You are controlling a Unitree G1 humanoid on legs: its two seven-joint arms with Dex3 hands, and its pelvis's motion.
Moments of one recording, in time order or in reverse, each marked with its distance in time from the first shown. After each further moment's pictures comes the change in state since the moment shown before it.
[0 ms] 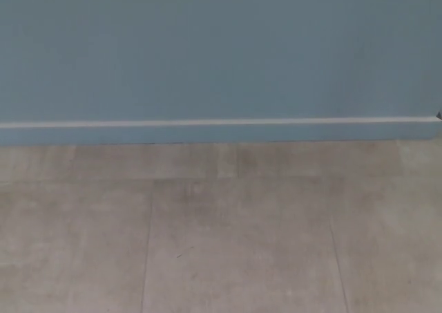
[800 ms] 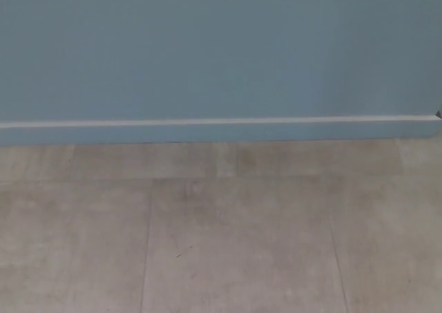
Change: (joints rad) left_arm -0.029 0.000 0.002 0.073 0.016 -0.167 0.040; right_arm -0.008 -0.010 -0.007 0.042 -0.025 -0.152 -0.081
